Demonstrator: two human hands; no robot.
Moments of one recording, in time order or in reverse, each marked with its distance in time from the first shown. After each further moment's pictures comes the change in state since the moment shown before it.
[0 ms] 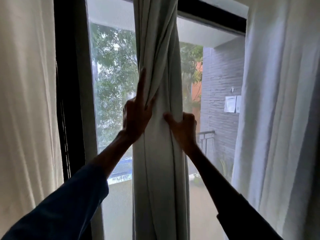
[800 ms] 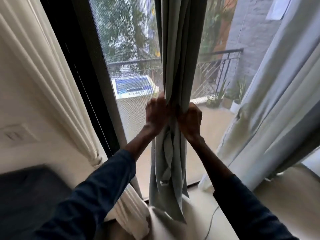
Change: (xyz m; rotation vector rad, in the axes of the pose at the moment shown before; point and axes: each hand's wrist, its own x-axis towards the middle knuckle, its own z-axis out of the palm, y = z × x) left_hand -0.291 0.040 0.008 0.275 -0.504 -0.594; right_hand -0.244 0.152 -0.019 -0.274 -0.246 0.277
